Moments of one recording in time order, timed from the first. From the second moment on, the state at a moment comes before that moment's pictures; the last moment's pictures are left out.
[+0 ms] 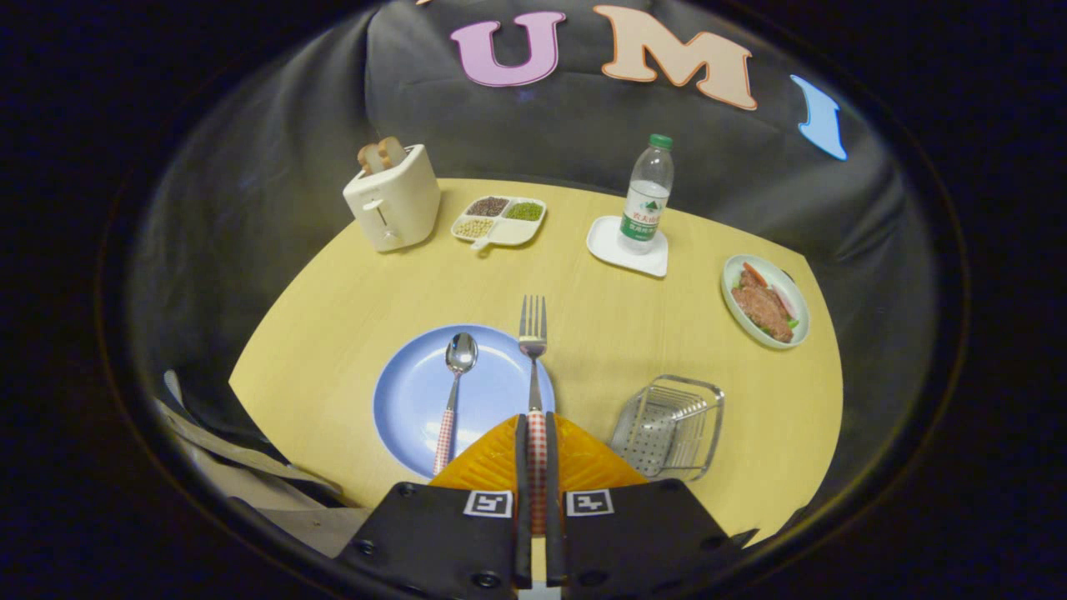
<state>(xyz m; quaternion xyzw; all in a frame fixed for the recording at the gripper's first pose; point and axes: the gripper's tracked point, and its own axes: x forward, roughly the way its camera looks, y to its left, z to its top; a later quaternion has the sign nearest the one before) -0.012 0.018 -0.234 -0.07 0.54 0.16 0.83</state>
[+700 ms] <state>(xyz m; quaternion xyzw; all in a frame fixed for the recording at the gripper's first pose) -0.030 -0.102 -0.190 -0.20 0.62 0.19 0.74</state>
